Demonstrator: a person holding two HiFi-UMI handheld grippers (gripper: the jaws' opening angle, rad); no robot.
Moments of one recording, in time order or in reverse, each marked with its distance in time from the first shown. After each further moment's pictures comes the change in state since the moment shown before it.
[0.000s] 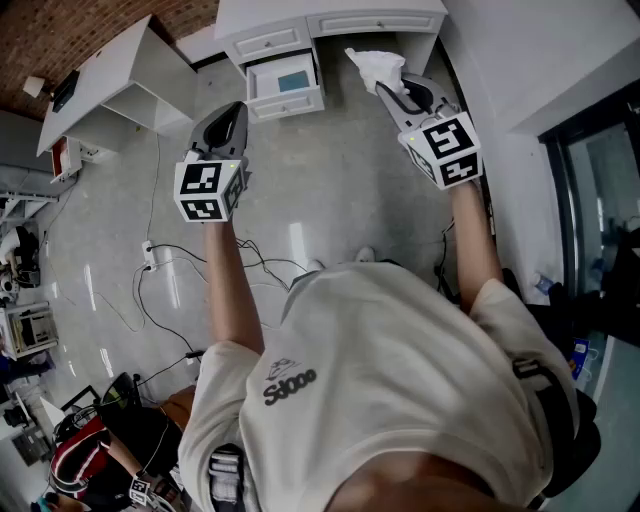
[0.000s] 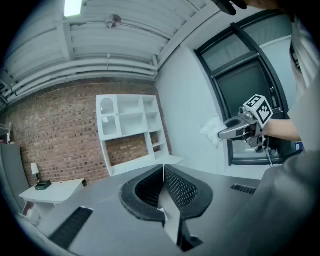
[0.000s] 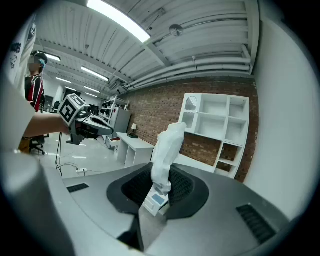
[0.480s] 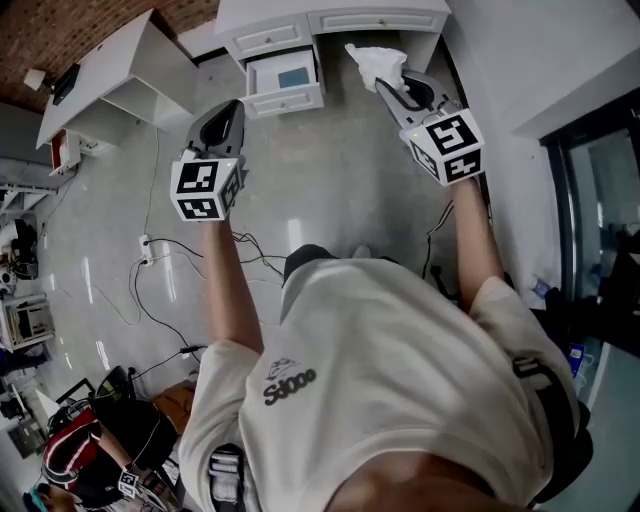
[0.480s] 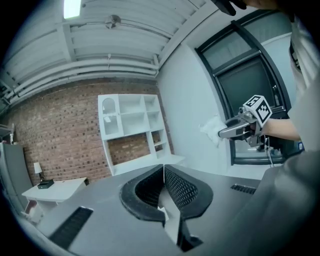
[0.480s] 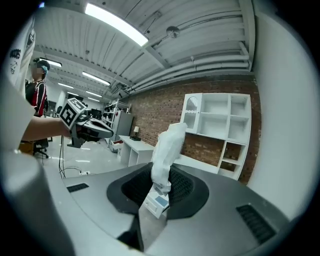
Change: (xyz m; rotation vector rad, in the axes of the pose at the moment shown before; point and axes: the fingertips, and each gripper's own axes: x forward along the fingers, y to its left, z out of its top) left arm 0.007 -0.005 -0.004 0.007 0.009 0.021; right arm 0.002 -0.012 -0.008 0.028 -0.028 0.040
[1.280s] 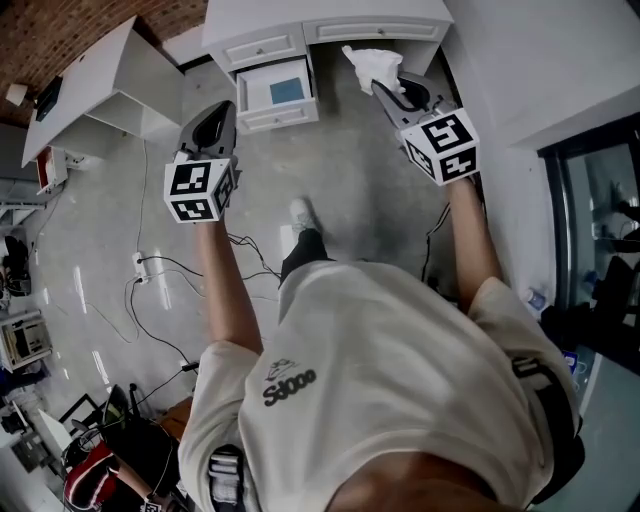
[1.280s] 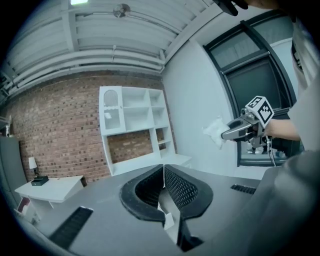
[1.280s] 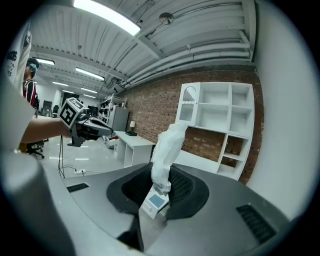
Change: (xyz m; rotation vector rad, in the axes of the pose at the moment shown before) left arm 0.103 0.079 -0.023 -0.045 0.006 -0.005; right arm 0.110 -0.058 -0.021 0.025 0.071 -0.010
